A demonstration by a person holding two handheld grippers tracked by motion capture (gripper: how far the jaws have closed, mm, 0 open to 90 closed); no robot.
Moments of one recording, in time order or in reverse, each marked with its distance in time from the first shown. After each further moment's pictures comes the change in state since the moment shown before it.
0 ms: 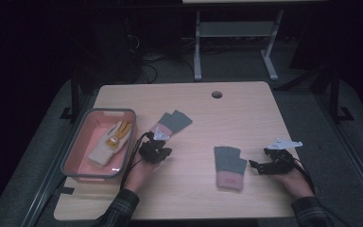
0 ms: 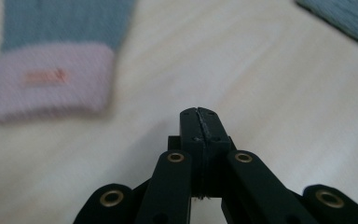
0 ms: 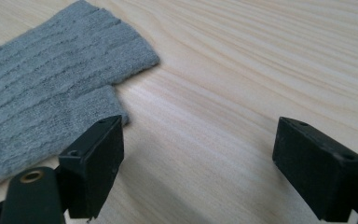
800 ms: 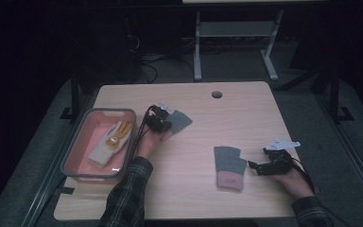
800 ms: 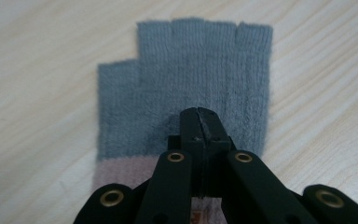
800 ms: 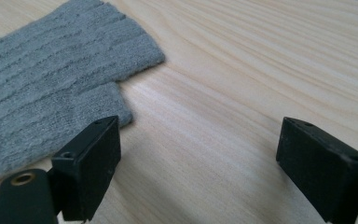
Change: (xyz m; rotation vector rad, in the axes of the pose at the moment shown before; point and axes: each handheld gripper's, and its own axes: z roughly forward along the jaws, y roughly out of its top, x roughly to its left) left arm 0.070 0.050 0.063 0.033 0.102 -0.058; right arm 0.003 0.001 0.003 0.007 0.001 -0.024
